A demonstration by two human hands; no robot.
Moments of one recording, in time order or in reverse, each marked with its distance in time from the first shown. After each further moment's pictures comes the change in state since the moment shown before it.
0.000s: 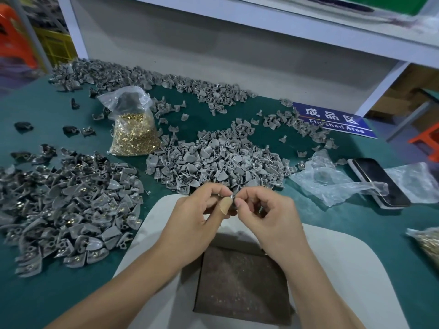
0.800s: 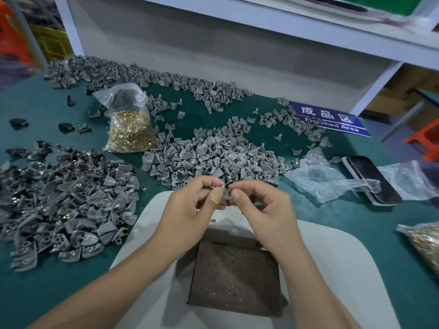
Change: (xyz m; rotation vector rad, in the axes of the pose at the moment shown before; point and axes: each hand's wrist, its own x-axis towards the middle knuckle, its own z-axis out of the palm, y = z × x) left_hand 0.004 -0.001 0.002 -0.166 0.044 -0.111; right_hand 0.000 -0.002 -0.003 0.125 0.025 0.066
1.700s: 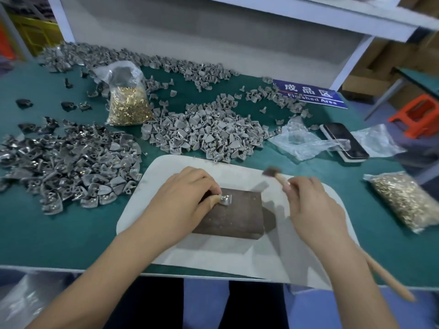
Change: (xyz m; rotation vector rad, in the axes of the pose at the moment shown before) left_hand -0.072 0.054 -0.010 0.861 -0.302 0.218; right_hand -0.103 -0.012 -0.079 -1.011 0.053 0.312
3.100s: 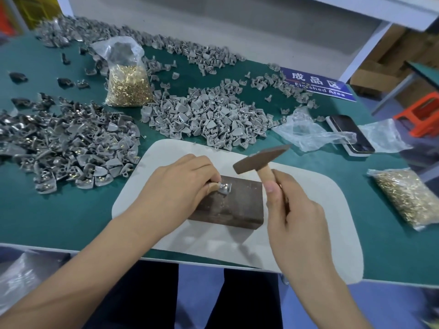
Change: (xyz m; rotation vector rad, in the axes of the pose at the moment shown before) left_hand -0.005 0.004 -0.002 0.156 0.036 0.018; right_hand -0.056 -0.060 -0.013 0.349 0.141 -0.132
